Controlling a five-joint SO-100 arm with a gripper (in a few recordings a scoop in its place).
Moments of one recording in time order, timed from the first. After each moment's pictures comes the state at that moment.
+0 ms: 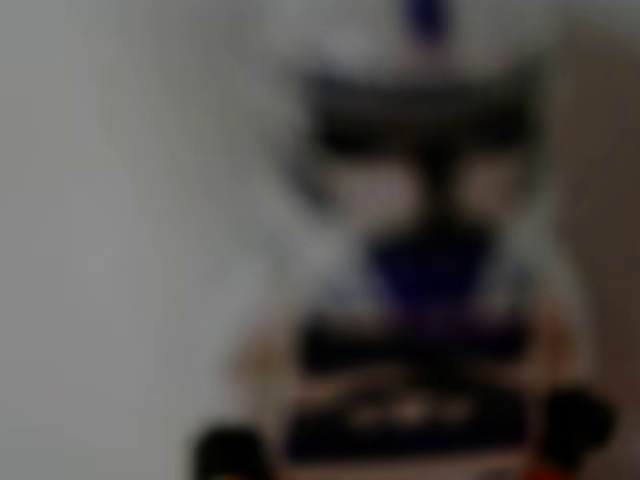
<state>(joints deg) -2.7 24.8 9.8 103.4 -1.3</state>
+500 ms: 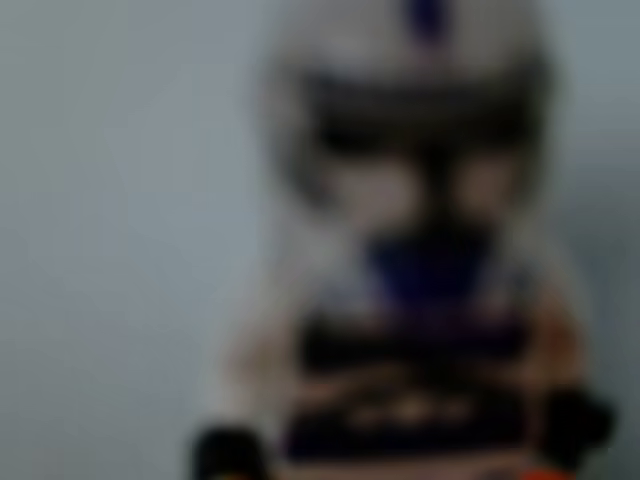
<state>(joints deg) 5.9 67.3 51.1 102.0 -0.4</state>
